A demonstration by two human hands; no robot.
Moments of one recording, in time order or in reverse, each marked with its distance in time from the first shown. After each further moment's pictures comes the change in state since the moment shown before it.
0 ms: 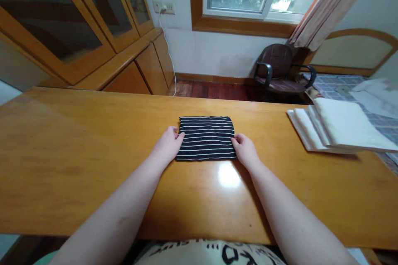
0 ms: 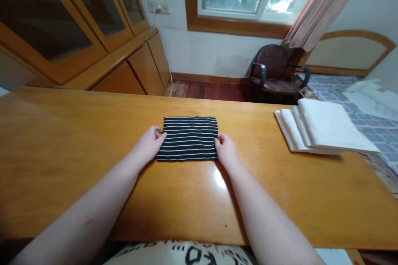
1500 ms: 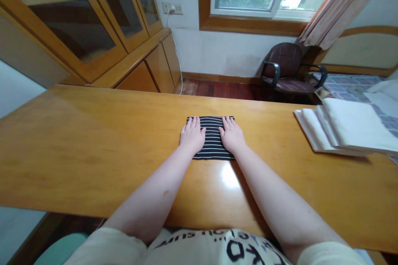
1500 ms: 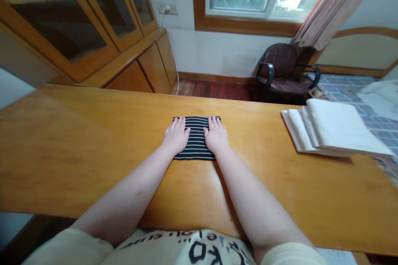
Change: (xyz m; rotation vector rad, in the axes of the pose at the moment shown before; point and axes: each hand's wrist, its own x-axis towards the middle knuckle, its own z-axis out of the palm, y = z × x) left_hand 0.012 0.021 0.053 0.355 0.056 0.237; right_hand 0.027 -0.031 0.049 -0.598 -0.011 -0.365
